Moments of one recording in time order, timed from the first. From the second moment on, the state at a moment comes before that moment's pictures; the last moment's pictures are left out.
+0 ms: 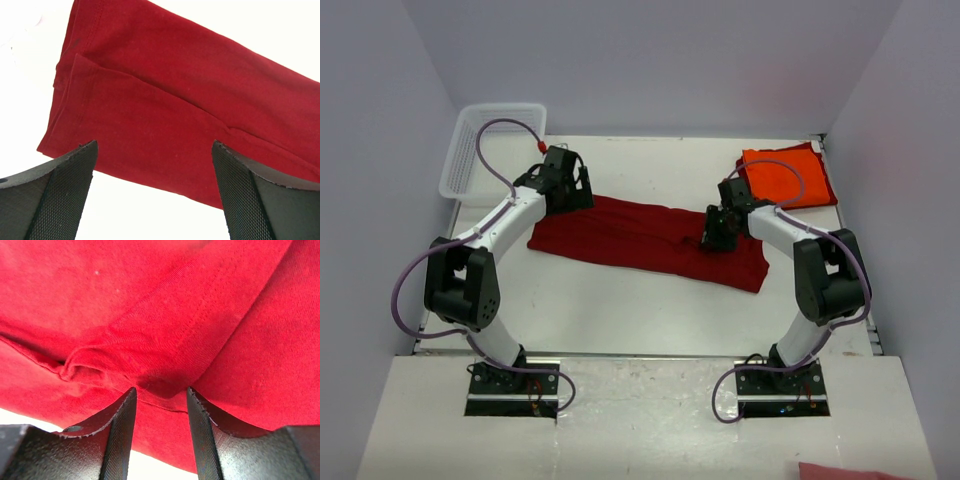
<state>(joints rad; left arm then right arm) -0.31 1.68 1.32 -0.57 -0.24 -0.47 0.29 1.73 1.07 -0.47 -0.10 0.50</state>
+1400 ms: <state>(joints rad) -0.31 1.68 1.30 -0.56 -0.22 -0.46 0.31 2.08 1.71 -0.54 -0.06 0.37</state>
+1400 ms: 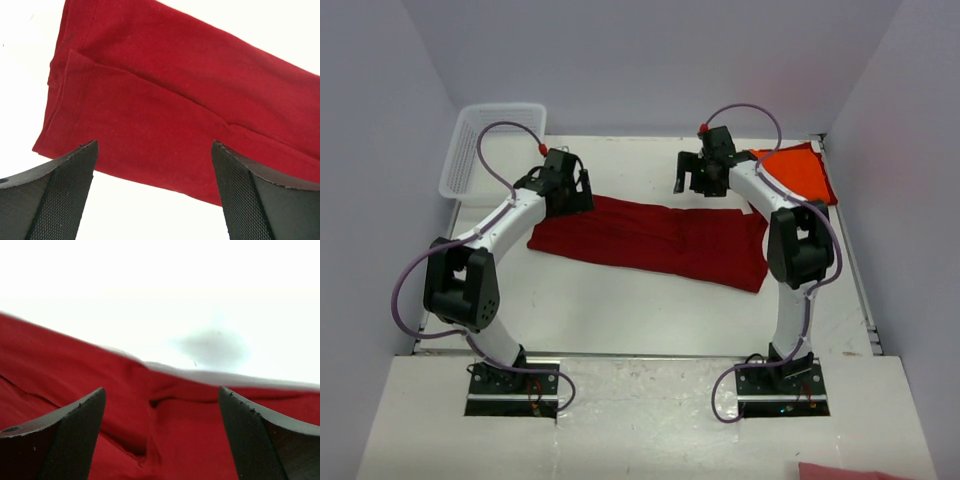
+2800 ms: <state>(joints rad) -0.30 2.02 1.48 -0.63 -0.20 -0.42 0.45 1.71 1.03 -0.57 0.04 0.48</state>
